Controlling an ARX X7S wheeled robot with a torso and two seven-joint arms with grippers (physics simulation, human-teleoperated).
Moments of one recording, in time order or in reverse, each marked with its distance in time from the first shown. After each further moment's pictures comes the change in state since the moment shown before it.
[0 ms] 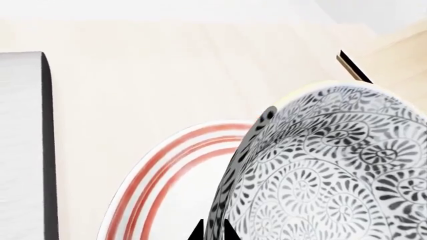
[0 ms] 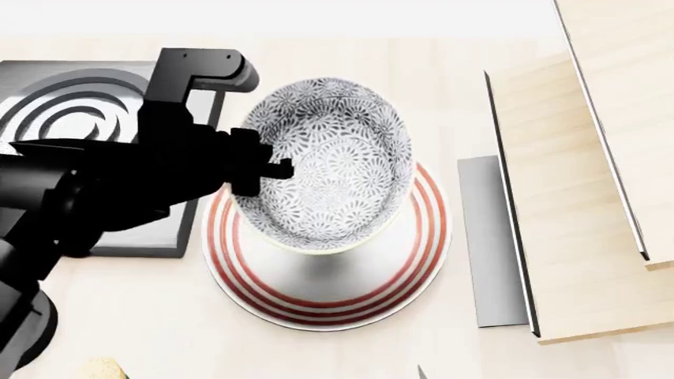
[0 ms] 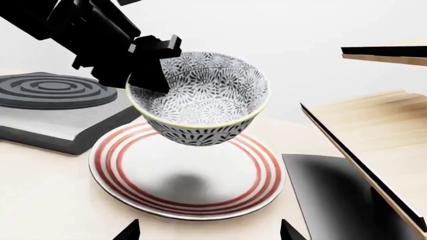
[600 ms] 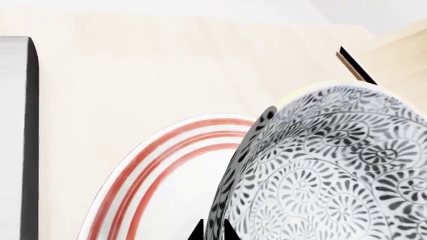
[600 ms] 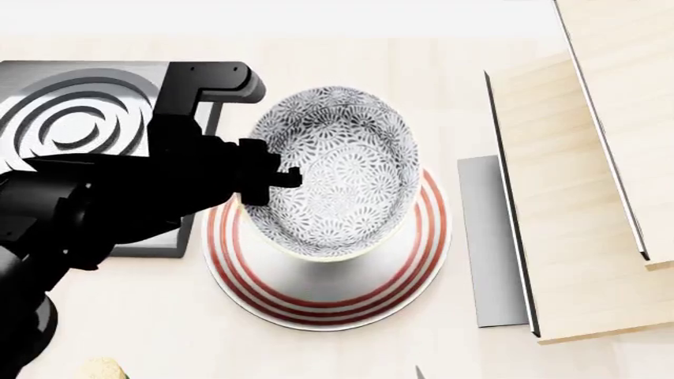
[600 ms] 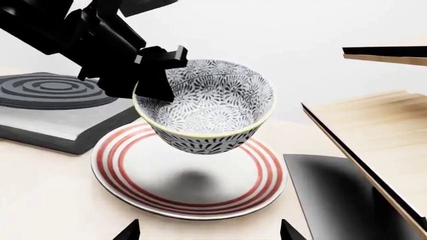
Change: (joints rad) left arm -0.009 0.013 0.383 -0.071 -0.404 0.133 -0.022; right arm 0.001 0.002 -0.007 0.000 0.000 -0.001 0.004
